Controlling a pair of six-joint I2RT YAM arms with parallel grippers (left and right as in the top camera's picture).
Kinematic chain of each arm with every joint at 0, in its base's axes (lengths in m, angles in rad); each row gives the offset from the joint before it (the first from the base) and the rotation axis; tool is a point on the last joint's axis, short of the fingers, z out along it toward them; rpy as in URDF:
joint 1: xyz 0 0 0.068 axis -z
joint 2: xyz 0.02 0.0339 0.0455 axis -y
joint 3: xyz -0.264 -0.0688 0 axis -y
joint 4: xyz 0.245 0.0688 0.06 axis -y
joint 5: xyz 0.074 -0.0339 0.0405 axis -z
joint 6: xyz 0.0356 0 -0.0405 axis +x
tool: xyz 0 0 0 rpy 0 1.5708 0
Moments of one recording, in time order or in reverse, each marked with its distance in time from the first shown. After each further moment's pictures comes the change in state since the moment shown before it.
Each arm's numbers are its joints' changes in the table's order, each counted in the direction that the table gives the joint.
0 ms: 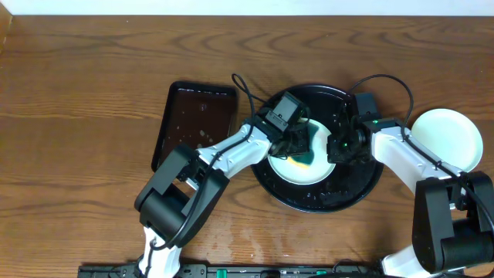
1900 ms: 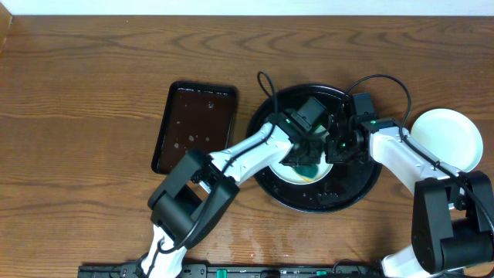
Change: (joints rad) left arm 0.074 -0.042 0.185 -0.366 -0.104 0.062; right arm -0.013 0.000 0.000 0.002 -0.010 0.011
